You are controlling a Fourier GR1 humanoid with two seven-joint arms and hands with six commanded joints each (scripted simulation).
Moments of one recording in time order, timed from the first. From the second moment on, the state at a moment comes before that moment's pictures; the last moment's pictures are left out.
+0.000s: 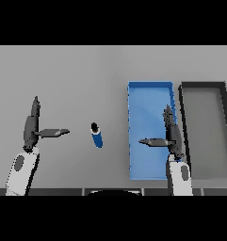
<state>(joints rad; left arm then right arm) -0.11 0.43 -0.16 -1.48 0.24 0.26 0.01 0.00 0.00 0.00 -1.57 0.00 0.00 0.00</state>
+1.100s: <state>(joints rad) -0.03 0.66 -0.32 -1.58 0.24 -0.20 -0.12 0.06 -0.13 0.09 -1.67 0.14 0.07 -0.08</state>
